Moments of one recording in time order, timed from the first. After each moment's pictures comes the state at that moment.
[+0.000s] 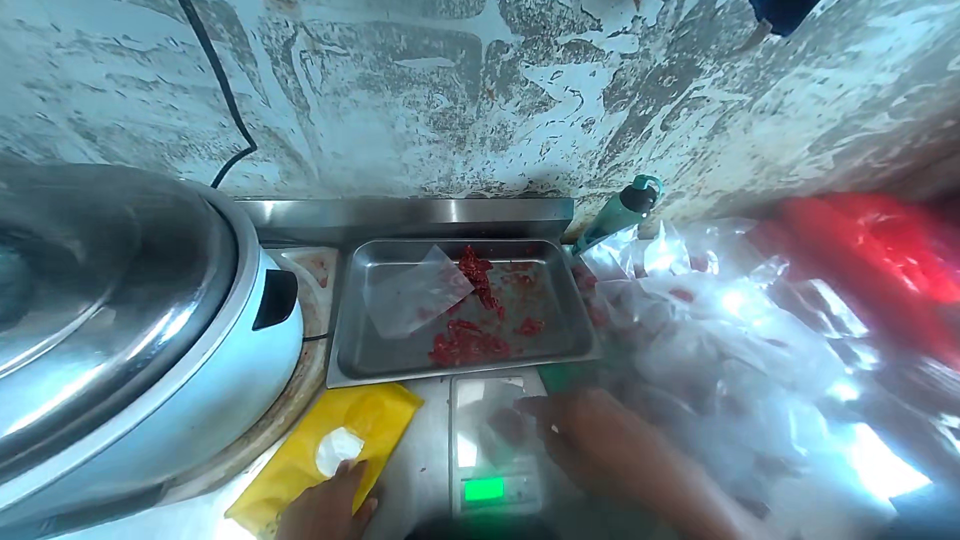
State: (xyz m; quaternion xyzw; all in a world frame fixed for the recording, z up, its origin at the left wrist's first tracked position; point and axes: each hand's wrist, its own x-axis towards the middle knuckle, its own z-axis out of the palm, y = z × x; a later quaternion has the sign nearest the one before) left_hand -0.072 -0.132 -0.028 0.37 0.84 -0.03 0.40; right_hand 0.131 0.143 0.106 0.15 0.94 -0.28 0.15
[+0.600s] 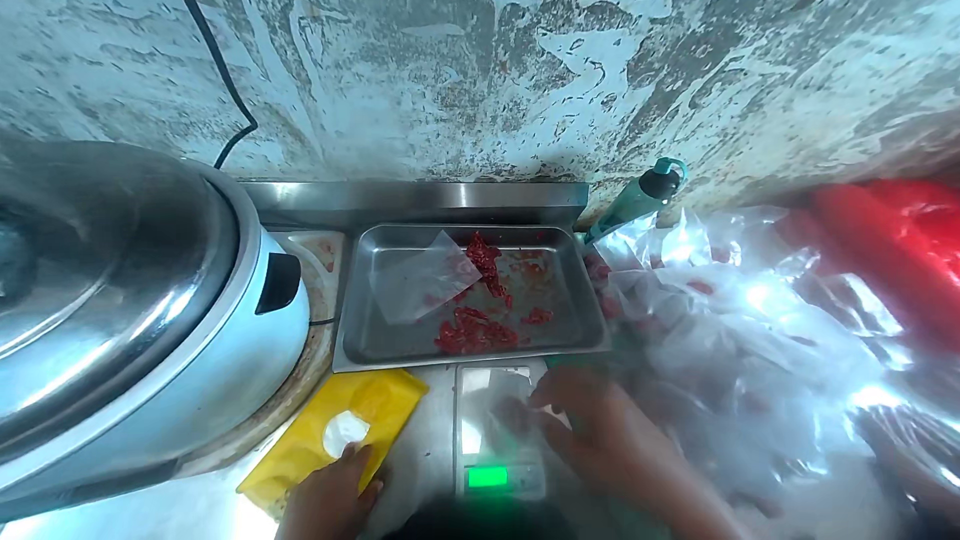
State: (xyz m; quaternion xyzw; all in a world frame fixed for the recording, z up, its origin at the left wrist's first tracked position) left_hand -0.069 -0.127 -0.031 0.35 0.85 -0.04 0.40; right_hand 0.142 0.142 0.074 0.14 0.91 -0.36 -0.10
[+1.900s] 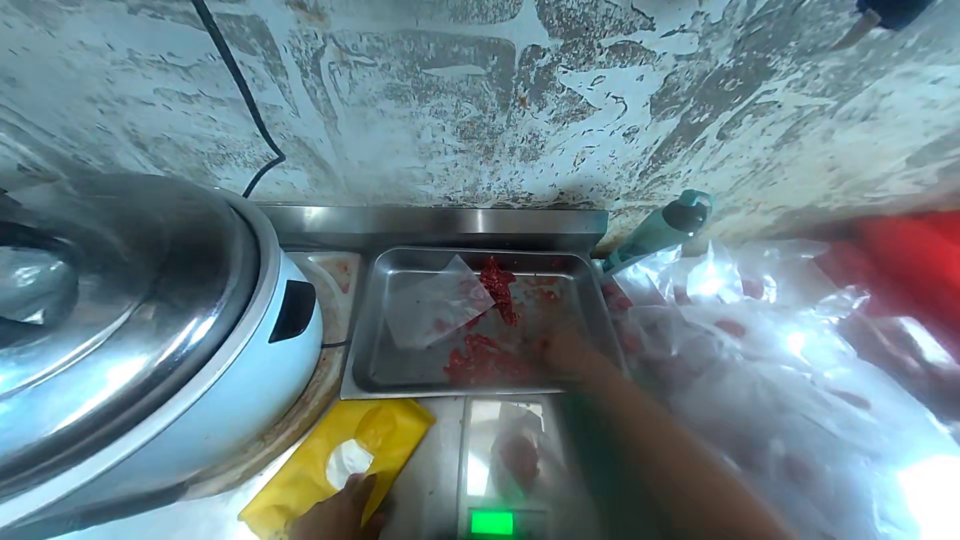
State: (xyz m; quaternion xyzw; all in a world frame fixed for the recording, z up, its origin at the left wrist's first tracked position) left_hand -0.068 -0.120 -0.025 0.33 0.85 -0.04 0.40; right_hand 0.038 0.292 -0.063 0.33 0.85 -0.30 0.26
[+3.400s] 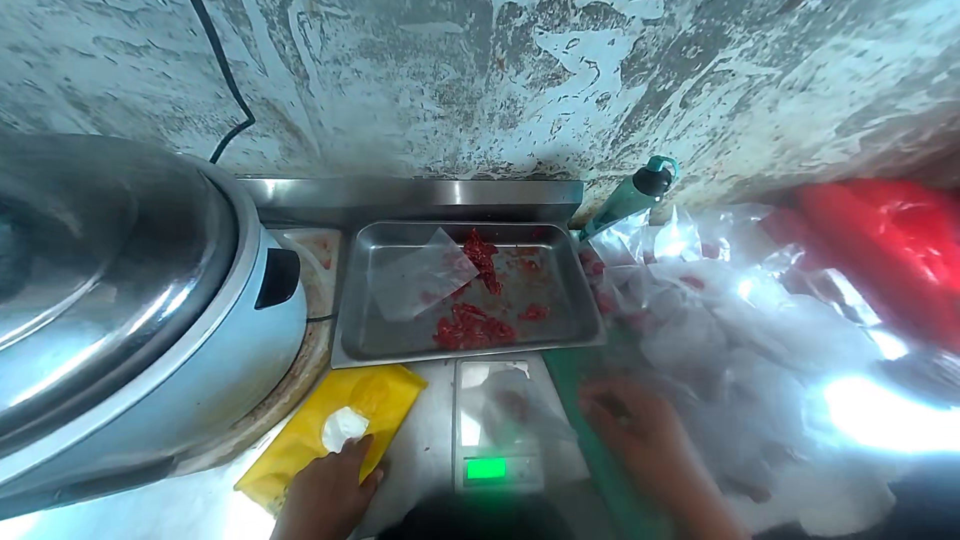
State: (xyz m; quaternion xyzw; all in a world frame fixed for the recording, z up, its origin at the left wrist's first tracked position) left_hand -0.077 -0.129 -0.044 0.36 0.85 -0.05 0.39; right_hand 0.189 0.136 0.050 0.34 0.83 -0.40 -0.18
